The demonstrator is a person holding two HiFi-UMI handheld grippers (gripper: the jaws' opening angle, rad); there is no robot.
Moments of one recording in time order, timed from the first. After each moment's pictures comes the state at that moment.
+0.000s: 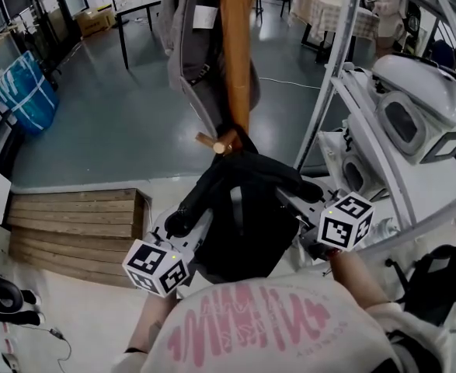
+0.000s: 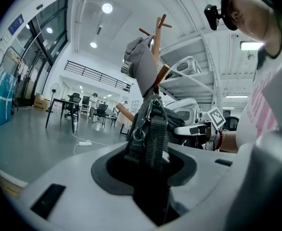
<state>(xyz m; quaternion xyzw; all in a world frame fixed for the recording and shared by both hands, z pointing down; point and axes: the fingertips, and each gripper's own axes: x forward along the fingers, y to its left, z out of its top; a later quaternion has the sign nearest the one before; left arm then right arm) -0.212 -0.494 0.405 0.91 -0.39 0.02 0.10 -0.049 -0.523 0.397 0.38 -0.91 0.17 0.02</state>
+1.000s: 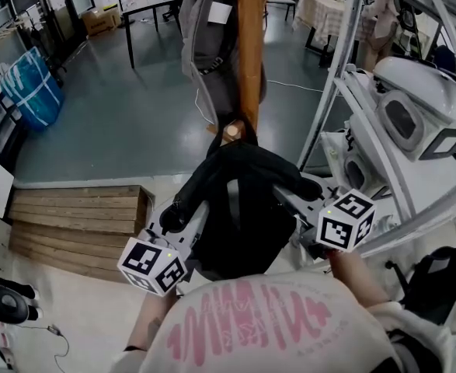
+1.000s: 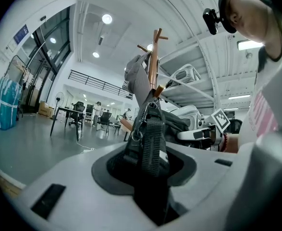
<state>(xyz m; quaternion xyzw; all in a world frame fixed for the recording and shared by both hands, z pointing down) -0.231 -0.475 0.374 0.91 -0.42 -0.02 0.08 -0.075 -0.499 0.372 0.37 -0.92 0.15 0.03</state>
